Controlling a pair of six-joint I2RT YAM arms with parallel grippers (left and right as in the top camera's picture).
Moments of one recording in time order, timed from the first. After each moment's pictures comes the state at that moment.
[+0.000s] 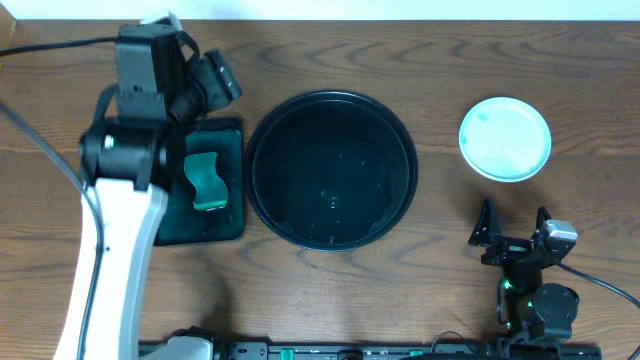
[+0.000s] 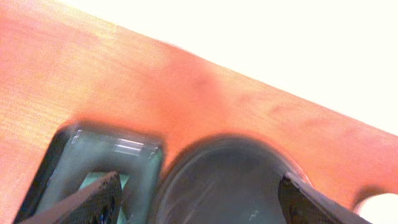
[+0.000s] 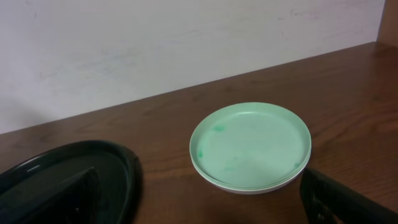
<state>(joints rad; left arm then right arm) -0.12 1.37 1.54 -0.77 -0.05 -0.44 -0.06 0.01 0.01 -0.07 -0.02 0.27</state>
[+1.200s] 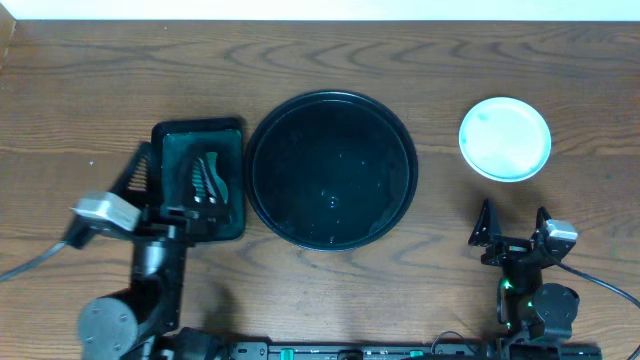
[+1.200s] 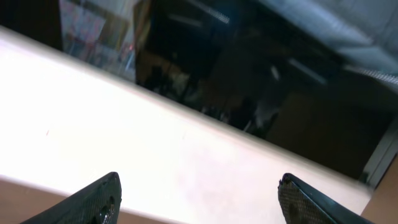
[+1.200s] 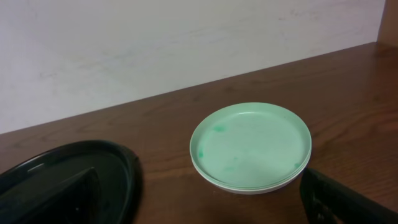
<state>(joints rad) -0.26 0.40 0.63 0.08 -0.14 -0.44 -0.06 0.01 0.01 -0.07 -0.02 0.27</state>
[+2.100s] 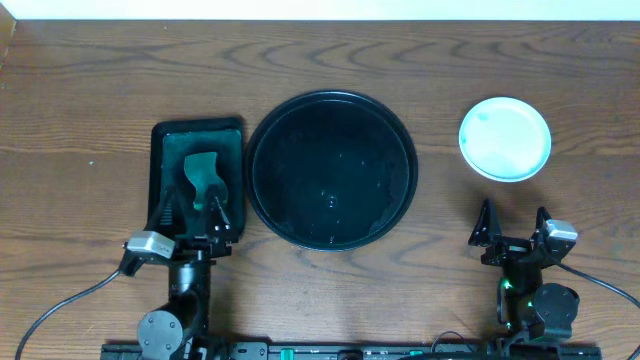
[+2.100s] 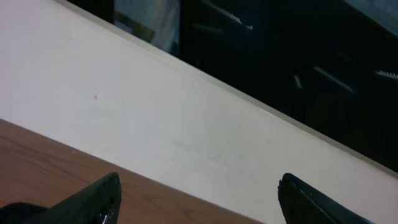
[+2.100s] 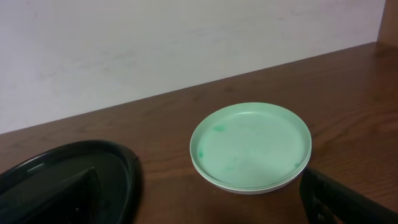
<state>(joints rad) -0.20 0.05 0.05 0.33 -0.20 -0.44 -0.06 0.01 0.01 -0.07 -0.02 0.27</state>
